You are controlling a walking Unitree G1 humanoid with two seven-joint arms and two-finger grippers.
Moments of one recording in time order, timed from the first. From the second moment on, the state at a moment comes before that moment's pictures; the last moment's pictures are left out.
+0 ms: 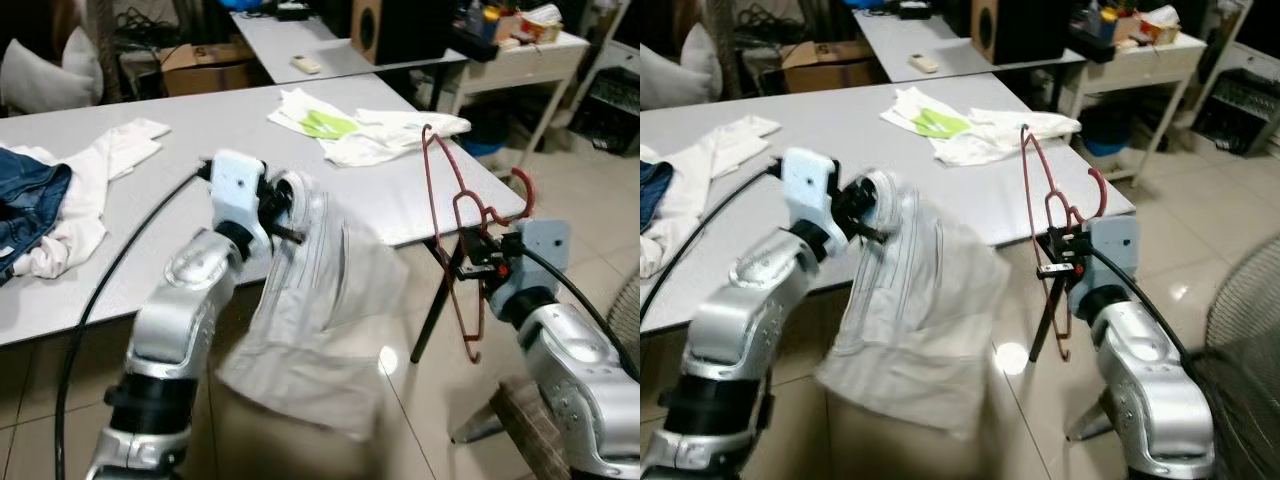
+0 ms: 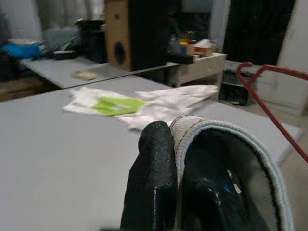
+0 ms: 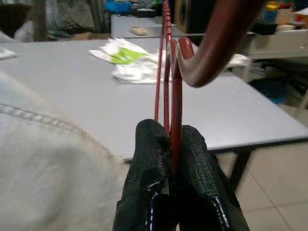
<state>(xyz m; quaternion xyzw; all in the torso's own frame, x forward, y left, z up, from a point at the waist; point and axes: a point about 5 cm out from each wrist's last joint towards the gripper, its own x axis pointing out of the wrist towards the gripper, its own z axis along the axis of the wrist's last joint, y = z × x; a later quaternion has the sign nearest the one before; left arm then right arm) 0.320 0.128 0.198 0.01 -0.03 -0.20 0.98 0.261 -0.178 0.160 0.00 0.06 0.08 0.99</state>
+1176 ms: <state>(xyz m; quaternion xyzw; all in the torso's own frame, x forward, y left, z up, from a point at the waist) 0.375 0.114 0.227 0.00 -0.04 -0.23 0.97 0.265 -0.189 0.173 -0.05 0.03 0.09 0.99</state>
